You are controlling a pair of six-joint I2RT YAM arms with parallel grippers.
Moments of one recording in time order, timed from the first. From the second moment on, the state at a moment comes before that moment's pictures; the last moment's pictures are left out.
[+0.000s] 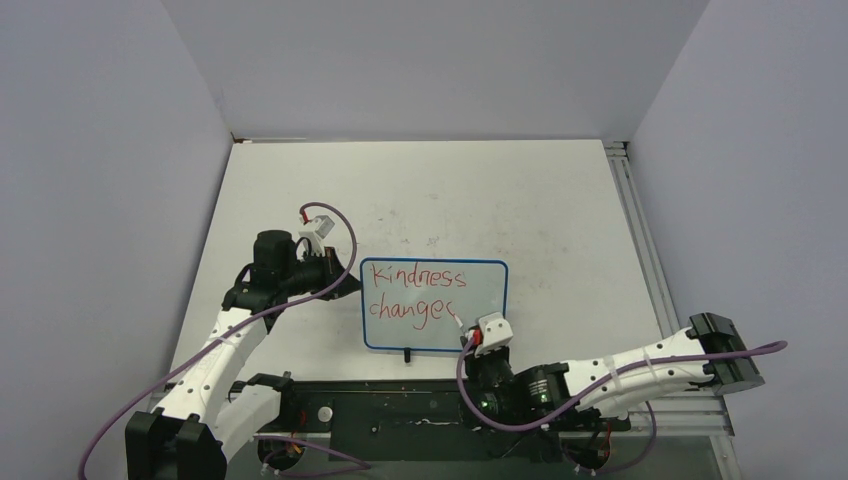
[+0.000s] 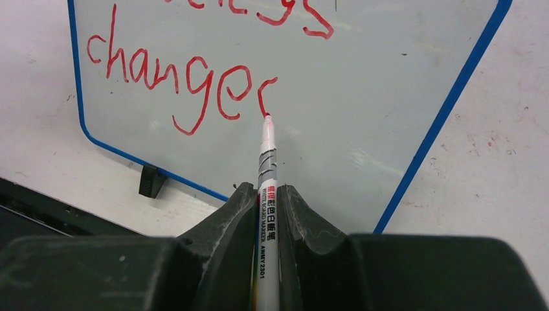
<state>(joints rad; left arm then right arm) -0.19 0.94 0.63 -0.36 0.64 -0.33 1.73 1.05 0.62 -0.55 1.20 0.96</state>
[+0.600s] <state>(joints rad) -0.19 0.94 0.63 -0.36 0.64 -0.33 1.71 1.09 0.59 -0.53 1.15 0.98</state>
